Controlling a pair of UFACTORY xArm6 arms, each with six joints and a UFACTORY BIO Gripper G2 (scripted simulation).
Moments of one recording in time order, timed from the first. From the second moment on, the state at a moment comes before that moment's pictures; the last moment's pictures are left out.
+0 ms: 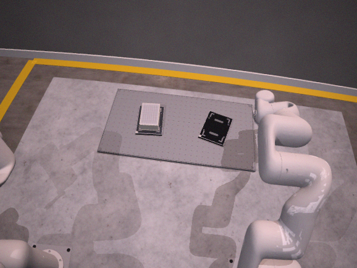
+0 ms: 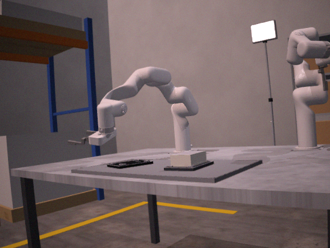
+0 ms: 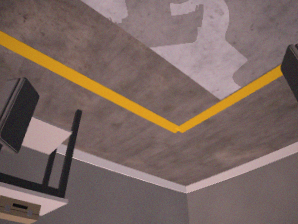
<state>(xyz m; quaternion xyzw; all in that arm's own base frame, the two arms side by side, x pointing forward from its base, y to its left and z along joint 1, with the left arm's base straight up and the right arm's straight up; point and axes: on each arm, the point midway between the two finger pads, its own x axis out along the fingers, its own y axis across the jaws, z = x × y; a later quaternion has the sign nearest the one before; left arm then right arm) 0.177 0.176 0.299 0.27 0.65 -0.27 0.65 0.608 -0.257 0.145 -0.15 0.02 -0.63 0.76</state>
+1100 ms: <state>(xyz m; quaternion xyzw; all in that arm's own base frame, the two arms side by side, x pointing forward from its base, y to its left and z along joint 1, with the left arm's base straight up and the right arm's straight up) 0.177 0.176 0.299 0.27 0.65 -0.27 0.65 0.620 -0.191 0.212 -0.10 0.03 -0.45 0.89</state>
